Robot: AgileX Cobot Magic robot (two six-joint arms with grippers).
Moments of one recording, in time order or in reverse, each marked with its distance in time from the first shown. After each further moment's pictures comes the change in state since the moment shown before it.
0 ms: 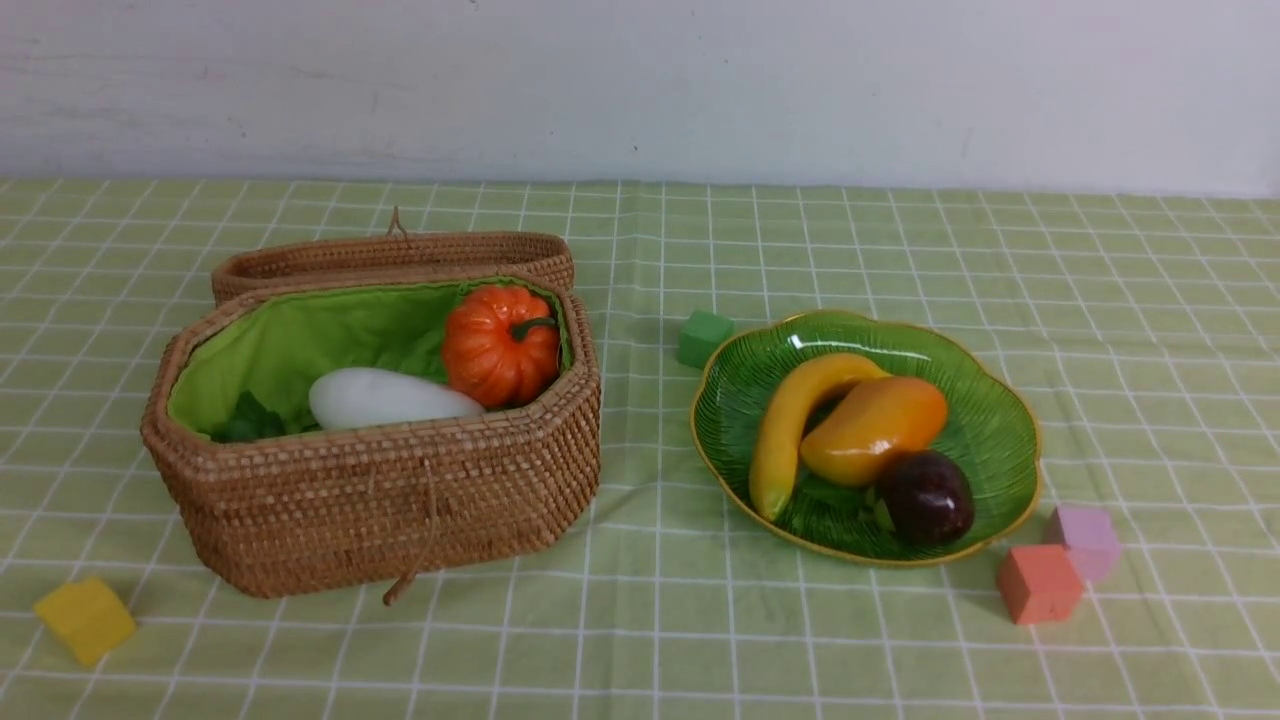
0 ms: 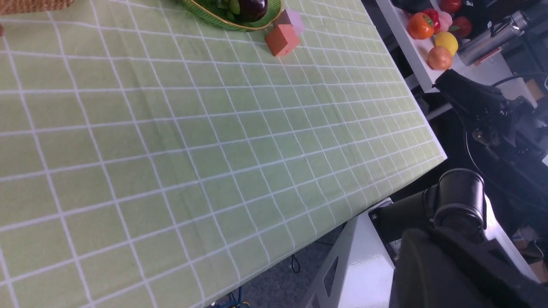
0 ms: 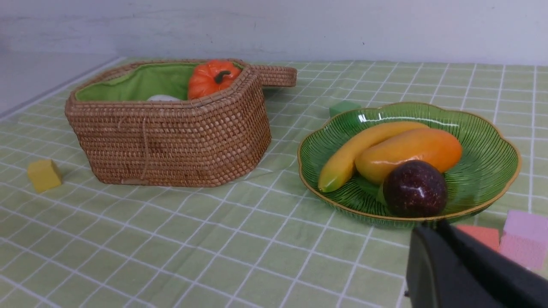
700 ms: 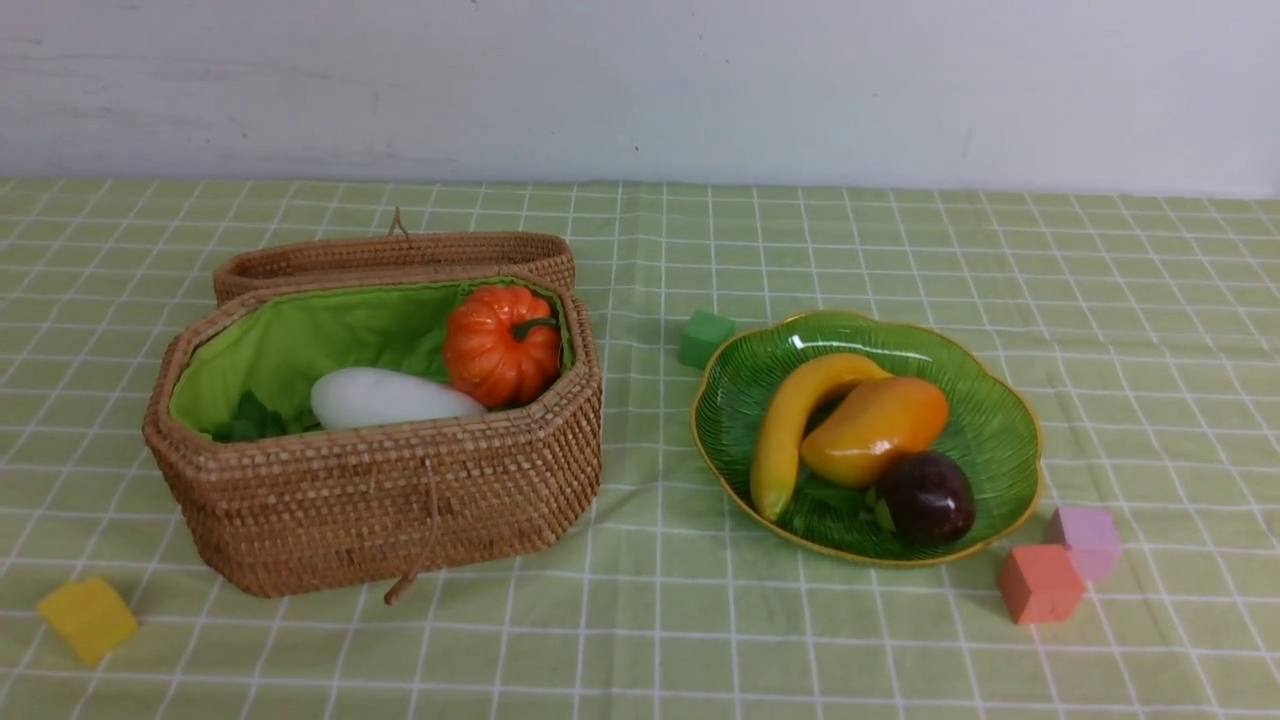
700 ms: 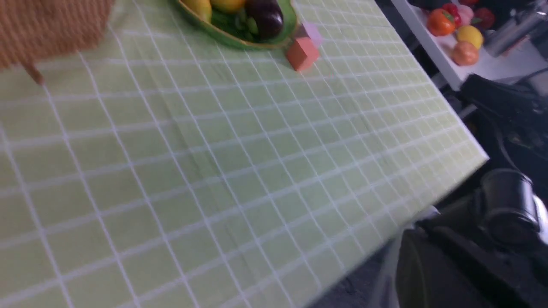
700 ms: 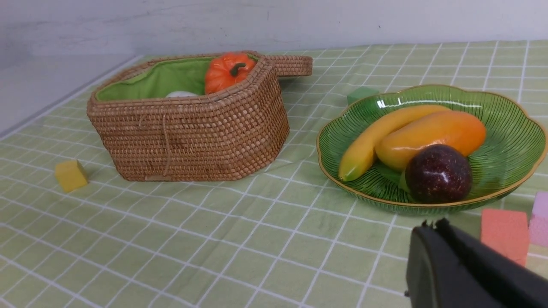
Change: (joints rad) right arm 0.000 -0.001 0.002 0.051 0.013 0.002; left arm 0.020 -0.001 0.045 0.142 -0.106 0.108
